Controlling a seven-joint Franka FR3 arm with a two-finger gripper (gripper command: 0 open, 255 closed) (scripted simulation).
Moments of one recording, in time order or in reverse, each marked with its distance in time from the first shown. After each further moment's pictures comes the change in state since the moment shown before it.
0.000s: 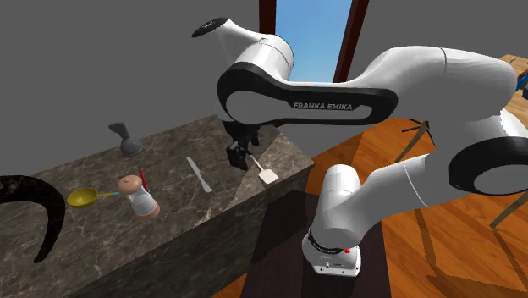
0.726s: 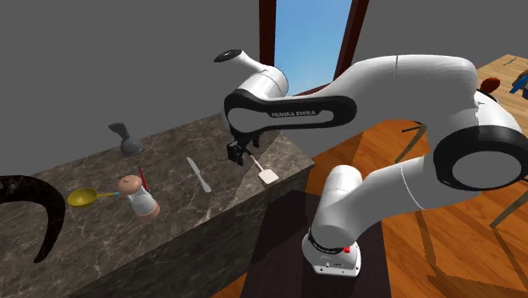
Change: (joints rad) arm -0.123 0.062 -0.114 -0.181 -0.052 0.320 0.086
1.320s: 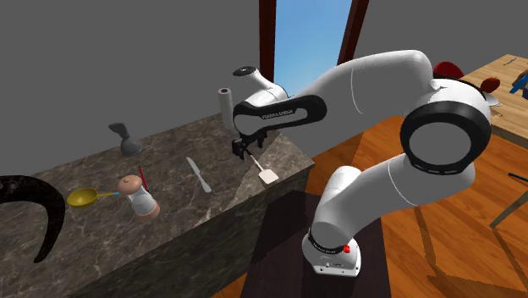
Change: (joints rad) arm -0.120 0.155 -0.127 -0.093 -0.037 0.329 0.074
